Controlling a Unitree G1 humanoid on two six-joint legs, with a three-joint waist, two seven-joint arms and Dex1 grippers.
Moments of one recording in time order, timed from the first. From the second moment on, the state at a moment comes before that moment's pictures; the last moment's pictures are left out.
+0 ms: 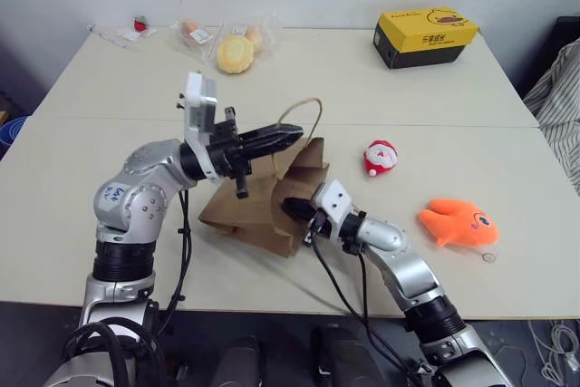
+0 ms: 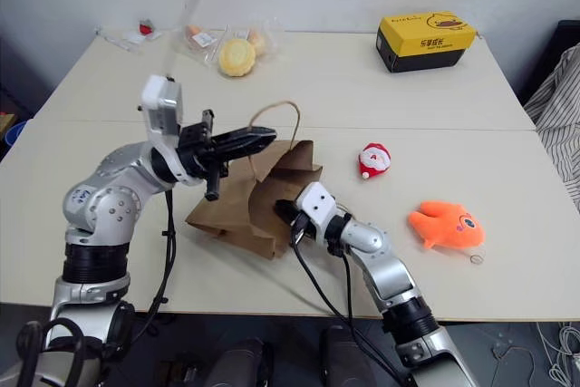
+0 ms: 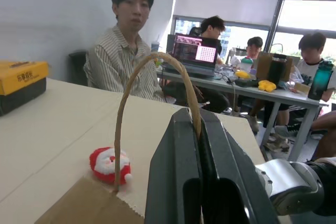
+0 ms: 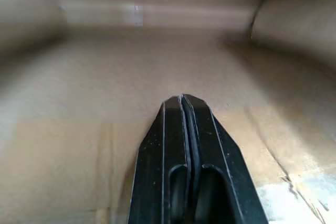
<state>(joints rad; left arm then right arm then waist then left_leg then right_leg) -0.65 0.43 0.06 -0.11 -0.72 0.60 -0.97 -0.35 -0.22 0.24 0.00 0.19 0.11 0.68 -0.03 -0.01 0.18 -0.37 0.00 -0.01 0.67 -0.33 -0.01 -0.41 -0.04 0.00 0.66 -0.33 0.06</state>
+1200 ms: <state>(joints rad) -0.66 0.39 -0.05 0.06 -0.61 0.48 -1.13 0.82 -0.32 -0.70 -0.27 0.27 -0.48 0.78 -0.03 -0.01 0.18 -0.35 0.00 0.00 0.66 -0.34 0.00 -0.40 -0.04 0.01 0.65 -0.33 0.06</state>
